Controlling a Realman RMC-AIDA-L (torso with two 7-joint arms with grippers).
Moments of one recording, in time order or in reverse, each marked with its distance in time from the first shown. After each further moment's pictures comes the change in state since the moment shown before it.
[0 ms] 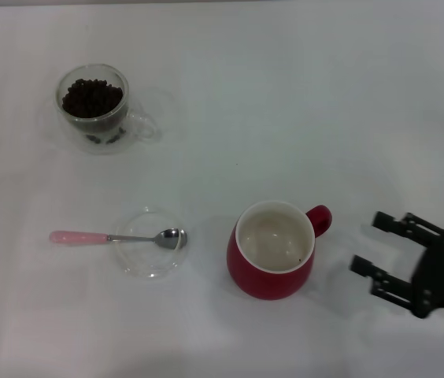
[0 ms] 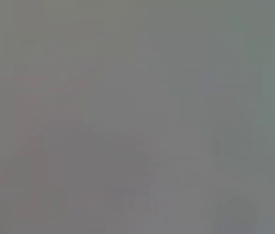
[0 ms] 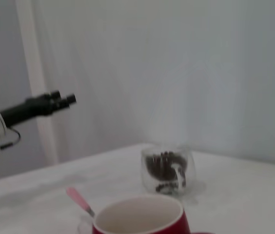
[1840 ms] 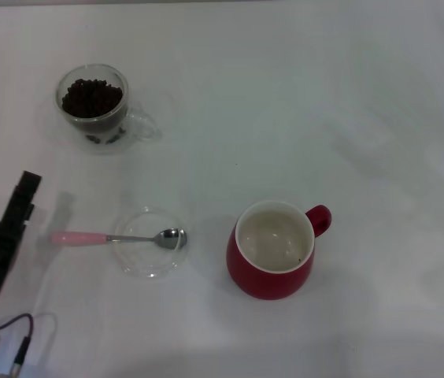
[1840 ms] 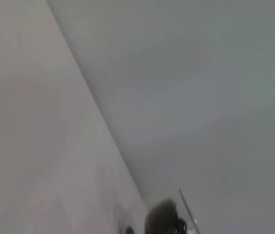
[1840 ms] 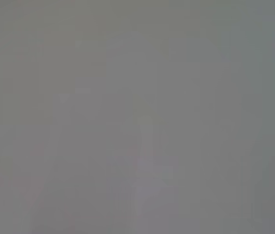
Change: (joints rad) left arm 0.014 -0.027 0.214 -0.436 0.106 -0.019 -0.956; right arm 0.084 -0.169 0.011 0.104 0.835 -0.408 0.113
